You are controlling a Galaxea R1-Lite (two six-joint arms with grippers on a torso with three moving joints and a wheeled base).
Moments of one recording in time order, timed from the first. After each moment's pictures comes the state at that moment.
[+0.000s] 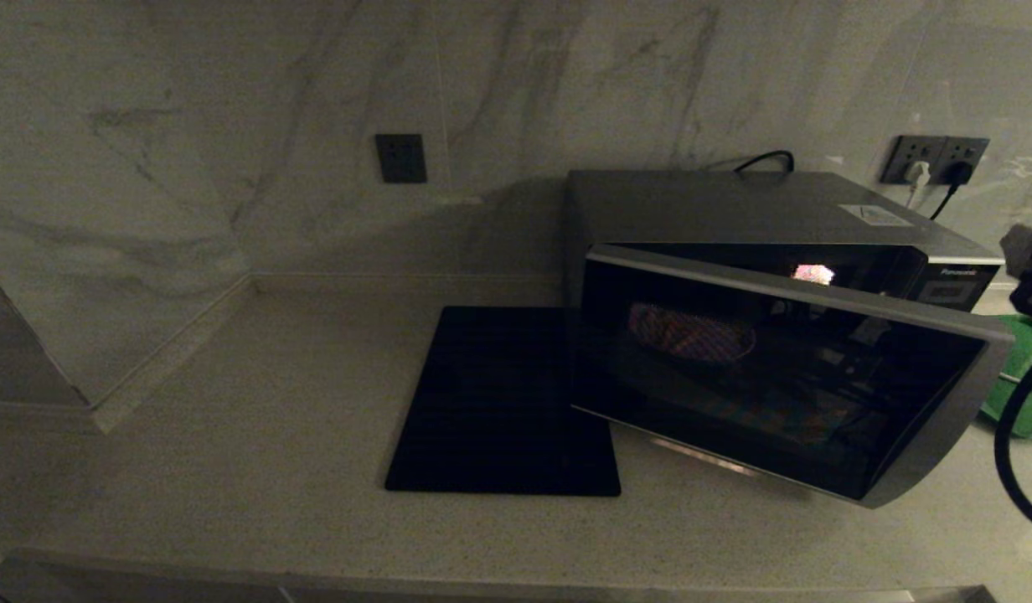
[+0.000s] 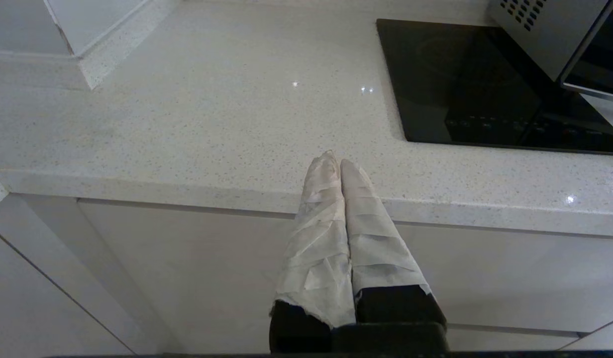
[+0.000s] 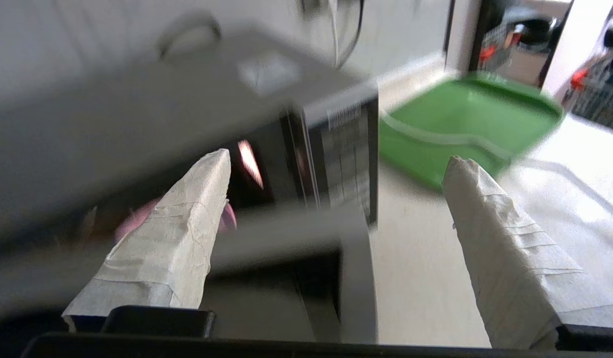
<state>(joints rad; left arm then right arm) 0.00 0.00 0.00 0.00 0.02 -0.07 0.53 1.23 -0.78 -0.53 -1.15 0.16</state>
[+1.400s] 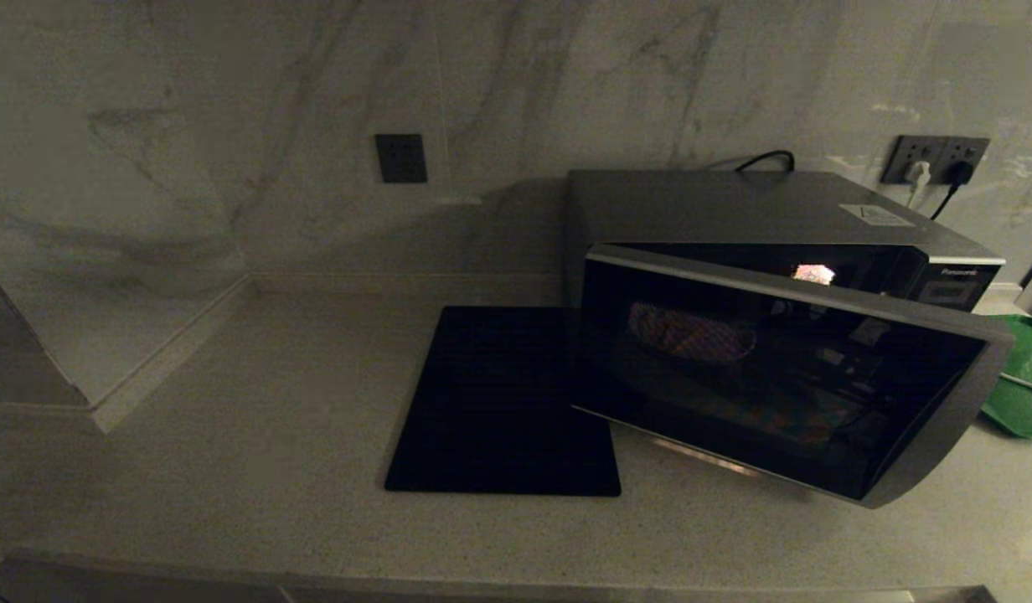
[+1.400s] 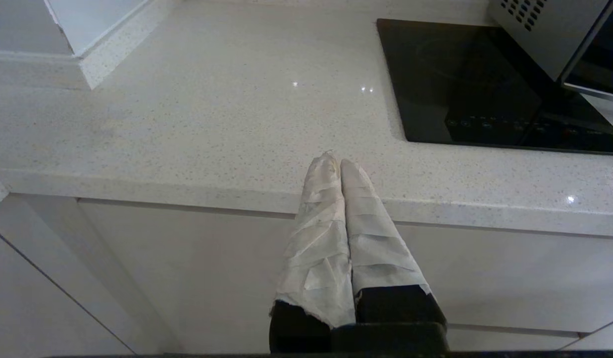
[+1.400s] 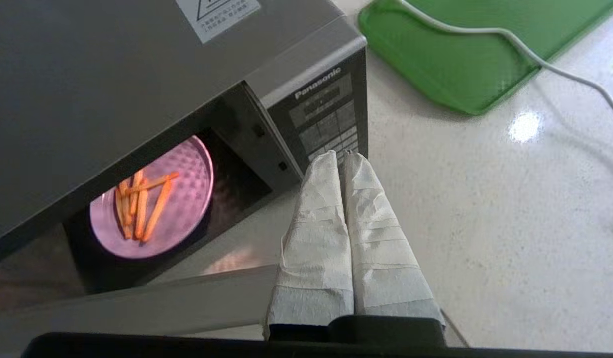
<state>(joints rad) 0.00 0.00 0.00 0.00 0.02 -0.07 -0.12 1.51 -1.66 0.63 -0.35 0.46</state>
